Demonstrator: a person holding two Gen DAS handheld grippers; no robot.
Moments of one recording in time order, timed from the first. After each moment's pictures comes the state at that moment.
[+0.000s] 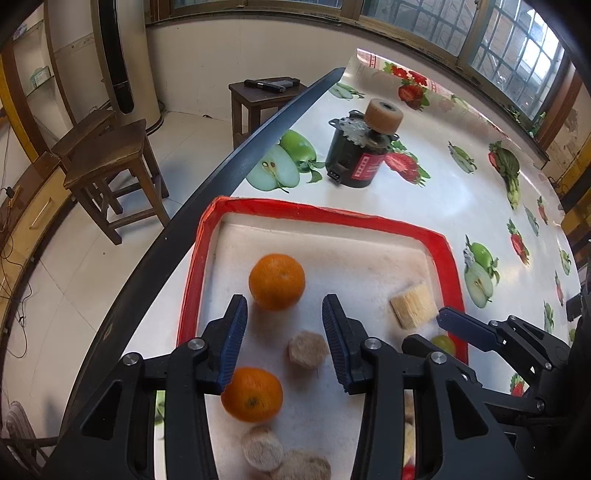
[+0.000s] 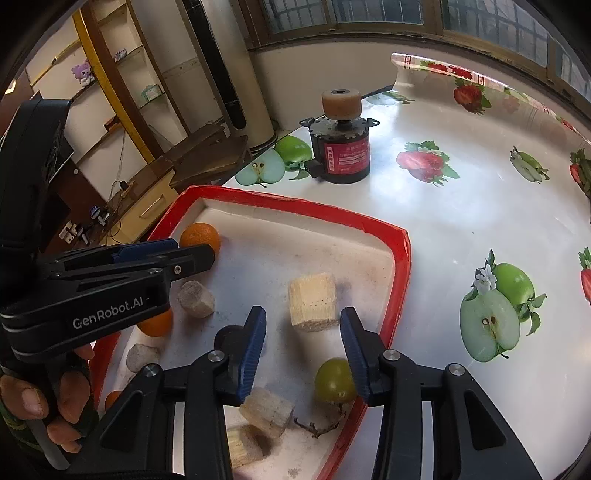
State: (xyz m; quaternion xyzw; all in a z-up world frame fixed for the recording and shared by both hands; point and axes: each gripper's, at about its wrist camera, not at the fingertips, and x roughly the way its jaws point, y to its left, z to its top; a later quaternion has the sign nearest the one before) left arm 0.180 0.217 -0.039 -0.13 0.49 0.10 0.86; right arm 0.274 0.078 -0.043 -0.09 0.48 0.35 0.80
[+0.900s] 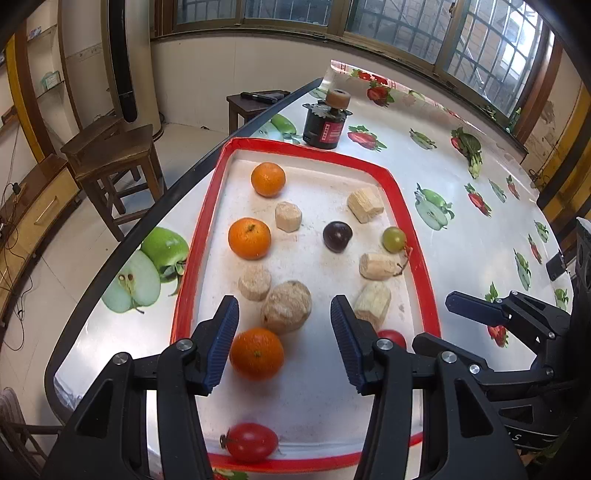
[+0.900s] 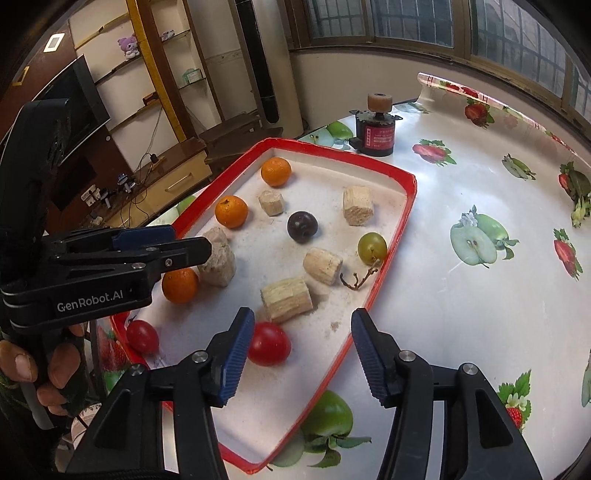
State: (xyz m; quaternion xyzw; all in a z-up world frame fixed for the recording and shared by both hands) left arm 0.064 0.175 -0.023 -0.12 0.46 0.09 0.88; right arm 0.165 0.021 -0.020 -0.13 0.45 0.40 0.79
